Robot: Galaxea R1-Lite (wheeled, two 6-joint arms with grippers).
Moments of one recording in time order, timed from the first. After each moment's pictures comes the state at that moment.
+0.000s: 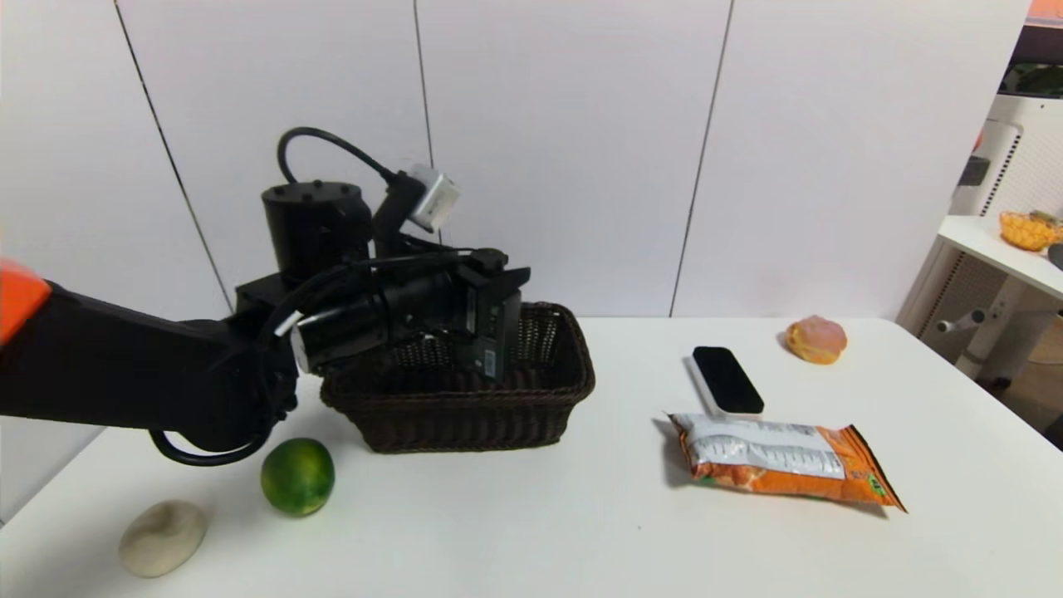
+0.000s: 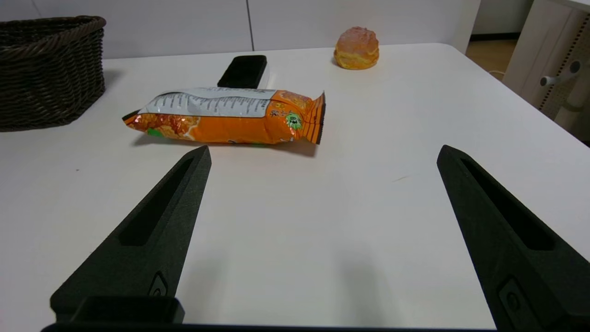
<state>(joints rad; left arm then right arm) -0.51 1.84 -0.98 -0.82 -0.33 0.04 0.00 0.00 0.00 0.00 -0.03 0.04</state>
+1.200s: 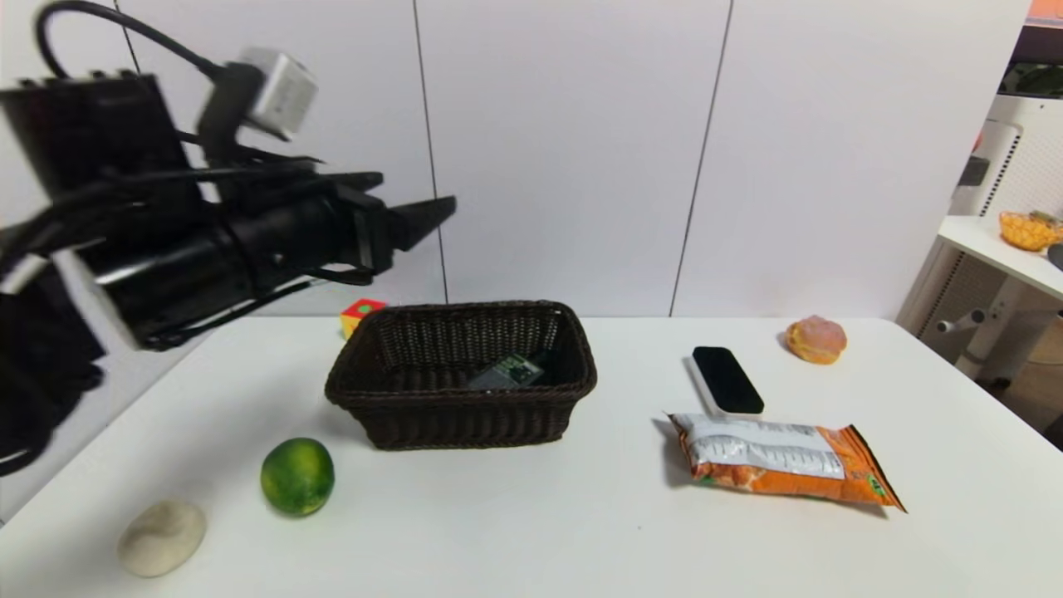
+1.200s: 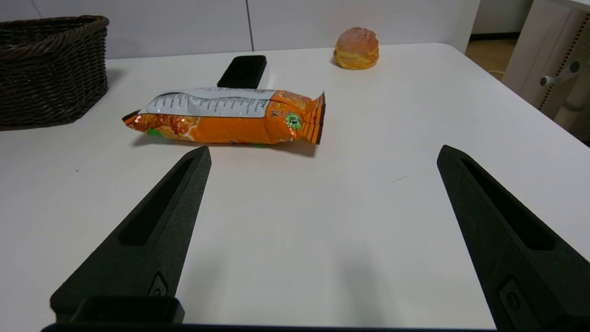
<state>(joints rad) -0.42 1.47 -0.95 -0.59 -0.12 0.07 0.00 0.00 0.00 0.00 -0.03 0.04</state>
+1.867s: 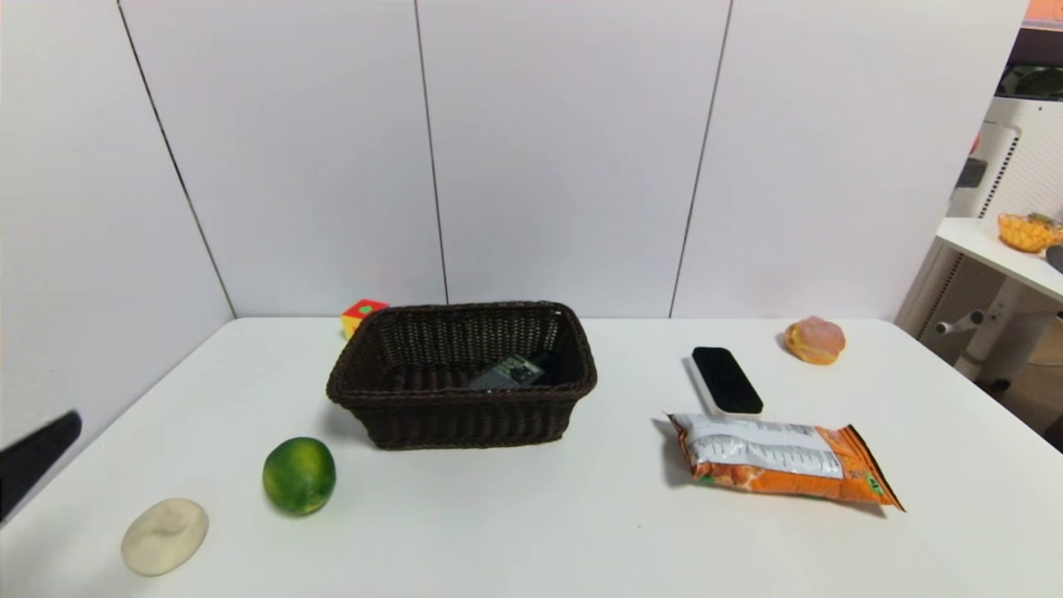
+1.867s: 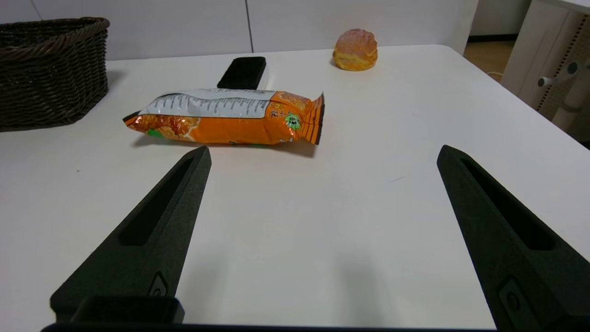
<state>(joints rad) -0.07 0.56 -0.47 -0.07 -0.04 0.08 0.00 0.00 0.00 0.00 -0.03 0.04</state>
